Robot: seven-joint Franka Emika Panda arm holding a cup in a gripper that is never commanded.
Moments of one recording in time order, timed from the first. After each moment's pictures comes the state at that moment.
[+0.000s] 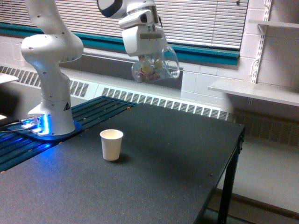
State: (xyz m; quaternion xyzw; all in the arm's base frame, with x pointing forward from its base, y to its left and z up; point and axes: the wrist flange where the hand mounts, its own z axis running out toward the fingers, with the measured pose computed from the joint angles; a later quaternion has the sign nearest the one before) arm 0.430 -0.085 0.444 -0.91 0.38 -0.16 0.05
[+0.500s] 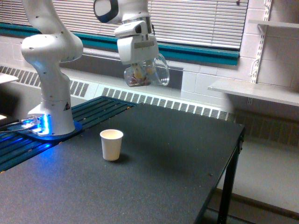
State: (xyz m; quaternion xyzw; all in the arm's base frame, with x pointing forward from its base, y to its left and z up) arm 0.394 -0.058 0.418 -0.92 0.37 -0.12 0.04
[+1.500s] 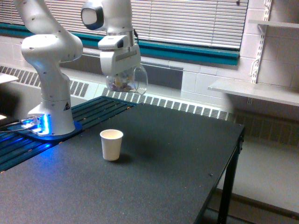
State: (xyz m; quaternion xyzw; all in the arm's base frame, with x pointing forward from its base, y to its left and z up) arm 0.318 -0.034 0.373 -0.93 0.37 -0.05 0.05
